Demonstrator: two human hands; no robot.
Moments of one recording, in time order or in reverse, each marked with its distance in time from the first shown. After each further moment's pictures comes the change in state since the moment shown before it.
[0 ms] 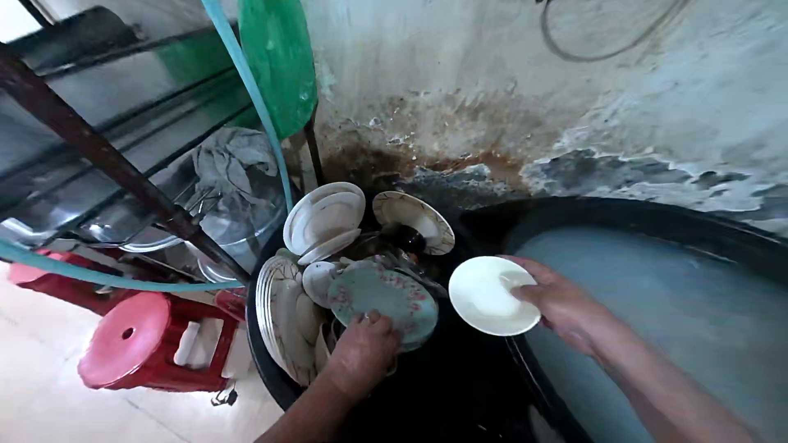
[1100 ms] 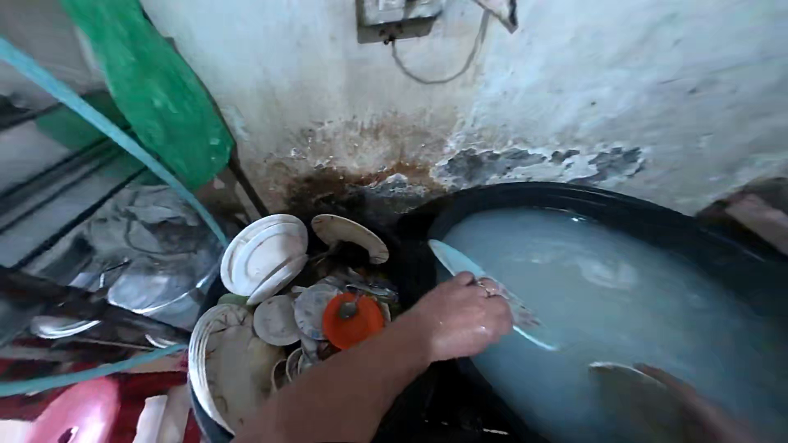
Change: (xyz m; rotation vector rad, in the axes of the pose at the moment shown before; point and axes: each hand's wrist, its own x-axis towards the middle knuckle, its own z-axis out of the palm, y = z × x) left_hand 0.177 0.143 -0.016 0.095 -0.031 0.766; right_hand -0.115 0.217 -0.134 -0.475 0.383 -0.135
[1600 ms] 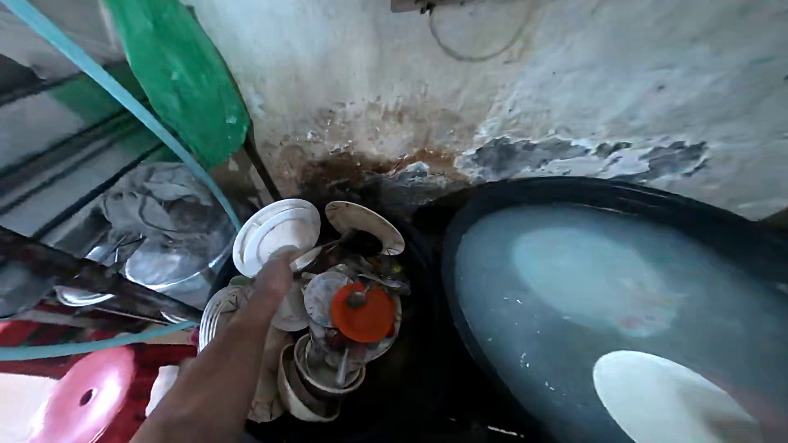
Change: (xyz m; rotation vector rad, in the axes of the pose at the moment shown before) left_hand -0.236 -0.141 -0.006 -0.115 -0.313 -1.581; right_hand 0.030 0.013 -0.022 0.692 -0.243 0.267
